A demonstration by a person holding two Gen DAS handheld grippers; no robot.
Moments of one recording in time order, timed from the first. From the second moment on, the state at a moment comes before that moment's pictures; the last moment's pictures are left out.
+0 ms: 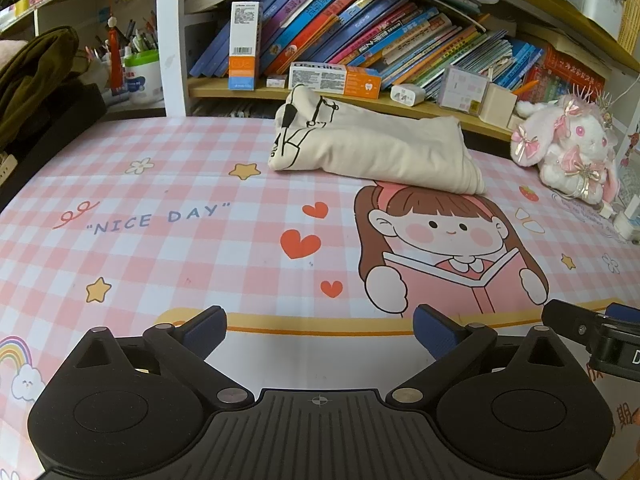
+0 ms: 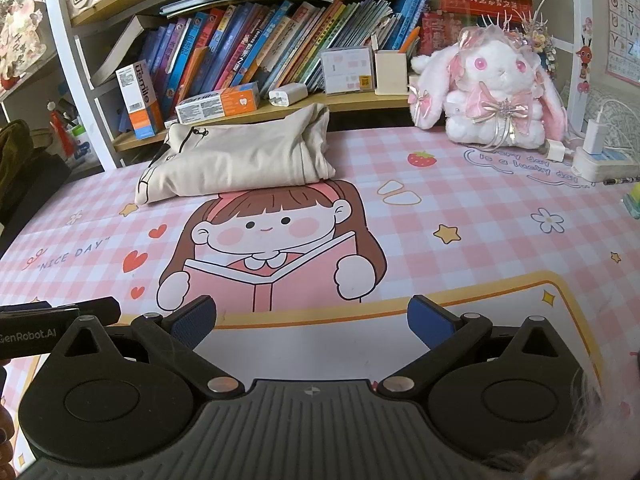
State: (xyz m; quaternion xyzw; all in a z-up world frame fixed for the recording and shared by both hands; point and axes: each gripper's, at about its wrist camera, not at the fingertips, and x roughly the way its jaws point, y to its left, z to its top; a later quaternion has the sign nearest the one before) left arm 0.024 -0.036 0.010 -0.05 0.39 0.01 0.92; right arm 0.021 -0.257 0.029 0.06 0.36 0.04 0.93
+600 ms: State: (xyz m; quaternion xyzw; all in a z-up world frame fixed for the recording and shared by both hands) left arm 0.022 -0.038 0.011 -0.05 0.39 0.01 0.92; right arm 0.021 -0.255 0.028 0.06 0.36 0.04 0.93
